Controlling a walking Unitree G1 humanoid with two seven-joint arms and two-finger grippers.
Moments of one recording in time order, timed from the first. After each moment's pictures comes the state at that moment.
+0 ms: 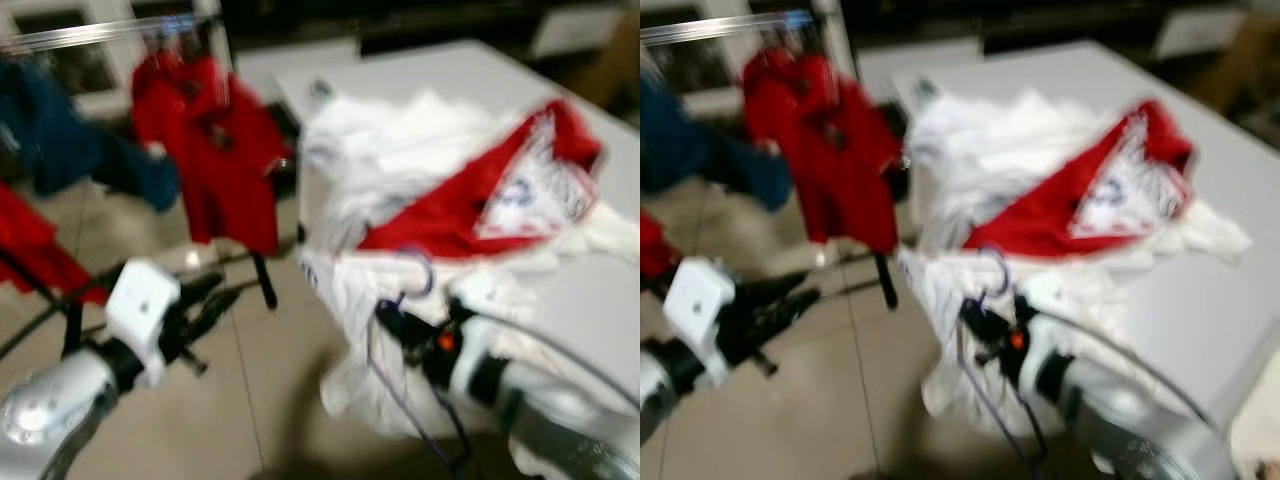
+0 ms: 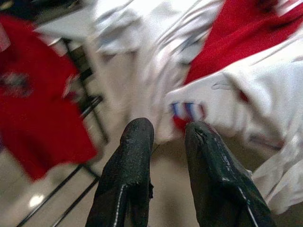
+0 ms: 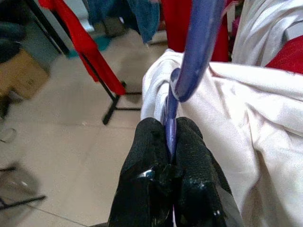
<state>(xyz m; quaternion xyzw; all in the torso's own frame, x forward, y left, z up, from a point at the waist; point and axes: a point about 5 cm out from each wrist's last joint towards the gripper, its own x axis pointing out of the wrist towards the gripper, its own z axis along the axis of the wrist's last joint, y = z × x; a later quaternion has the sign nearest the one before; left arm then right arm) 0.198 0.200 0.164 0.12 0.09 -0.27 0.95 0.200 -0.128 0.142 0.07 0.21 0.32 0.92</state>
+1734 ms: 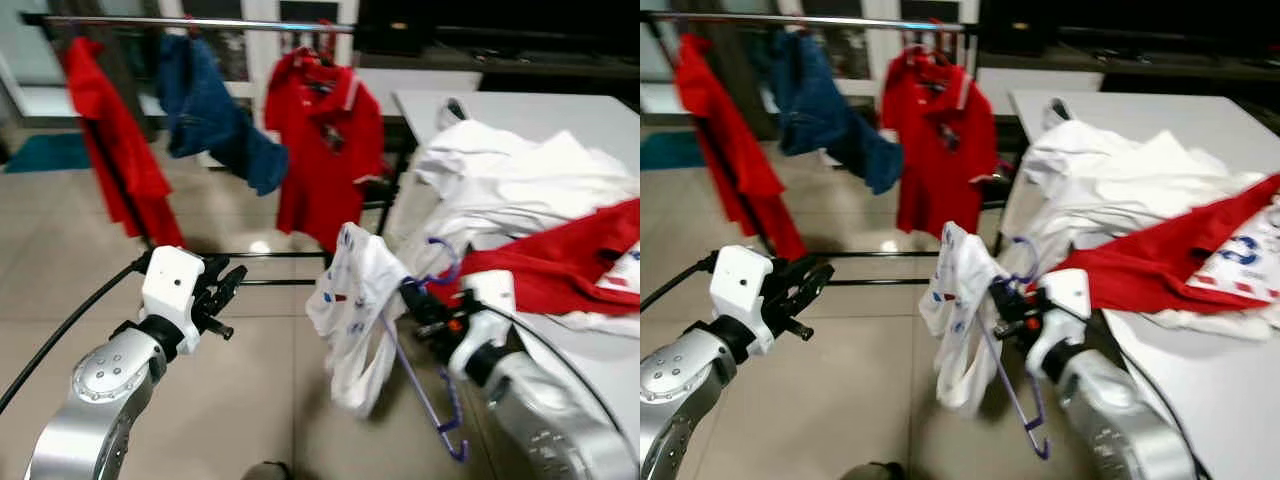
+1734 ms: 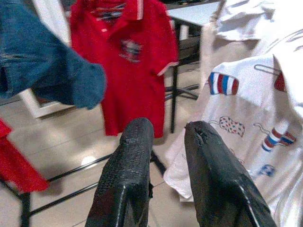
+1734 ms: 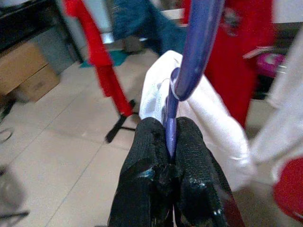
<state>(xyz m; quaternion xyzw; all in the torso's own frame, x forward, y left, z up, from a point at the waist) 0.236 0.183 0.144 0.09 0.07 -0.20 0.97 0.226 -0.141 0.116 0.09 0.13 0.24 0.96</state>
